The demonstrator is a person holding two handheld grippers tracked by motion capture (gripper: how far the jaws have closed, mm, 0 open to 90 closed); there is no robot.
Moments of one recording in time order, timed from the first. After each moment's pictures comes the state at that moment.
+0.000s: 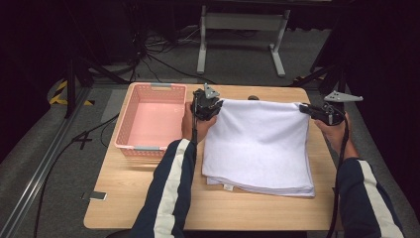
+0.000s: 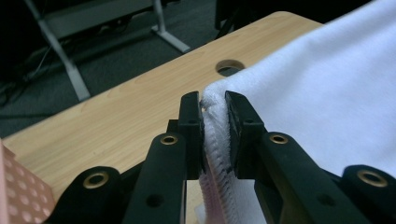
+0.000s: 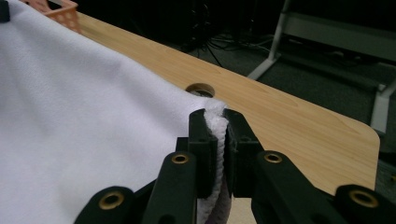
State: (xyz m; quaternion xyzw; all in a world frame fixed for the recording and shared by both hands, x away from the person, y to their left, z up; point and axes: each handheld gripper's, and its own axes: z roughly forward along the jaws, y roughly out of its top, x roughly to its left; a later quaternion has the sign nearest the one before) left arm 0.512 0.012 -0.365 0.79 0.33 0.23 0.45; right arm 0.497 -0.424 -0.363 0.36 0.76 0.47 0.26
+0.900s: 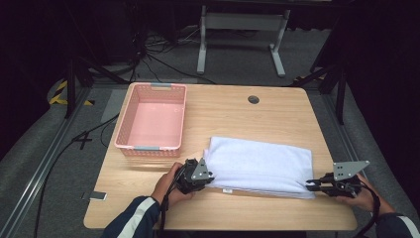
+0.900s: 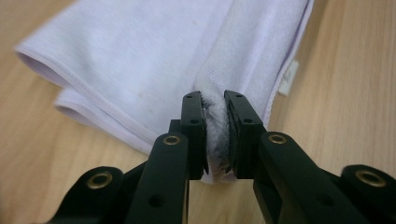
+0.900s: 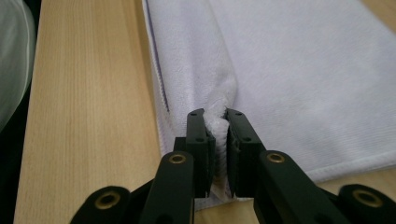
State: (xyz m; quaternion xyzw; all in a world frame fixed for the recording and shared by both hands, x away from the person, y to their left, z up) left arm 0.350 0.056 -0.455 0.92 0.11 0.12 0.36; right arm 0.333 -0.436 -0.442 0.15 0.91 0.39 0.07
